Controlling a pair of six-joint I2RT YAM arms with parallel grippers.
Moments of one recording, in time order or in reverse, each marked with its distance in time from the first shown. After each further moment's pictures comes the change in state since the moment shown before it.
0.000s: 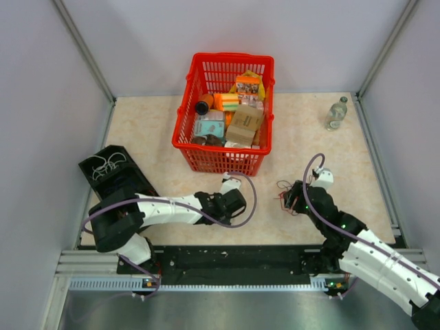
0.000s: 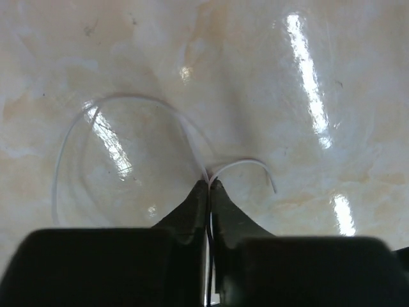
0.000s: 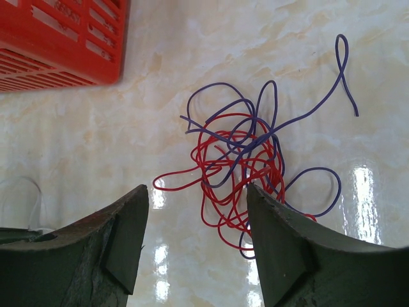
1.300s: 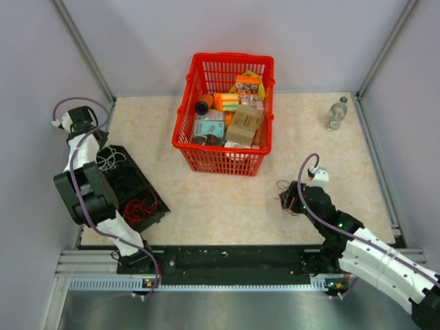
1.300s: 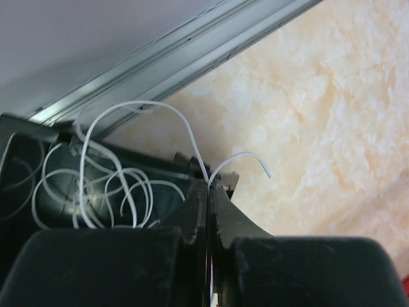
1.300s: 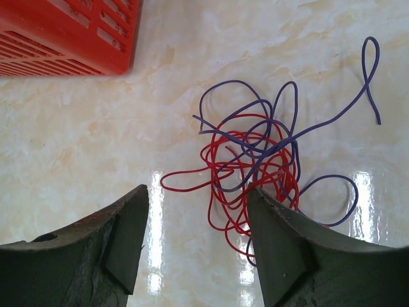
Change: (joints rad) left arm 1.568 0.158 0.520 -0.003 0.181 0.044; right arm 0.000 0.039 -0.018 0.078 -0.045 -0.045
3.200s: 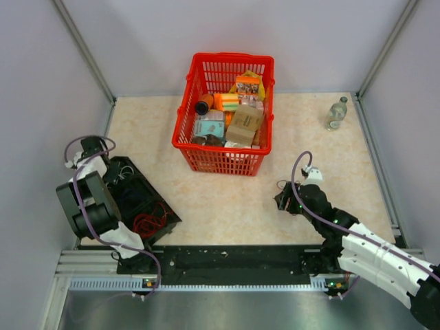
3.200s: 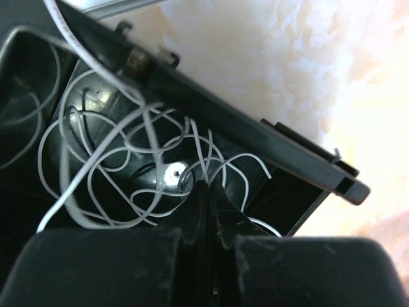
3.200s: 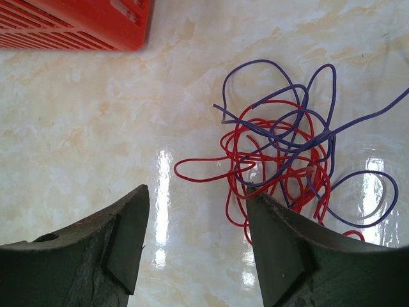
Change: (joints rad) left arm 0.032 -0.074 -0.322 -0.048 0.020 -0.227; right arm 0.000 0.086 0.006 0.045 -0.088 0.009
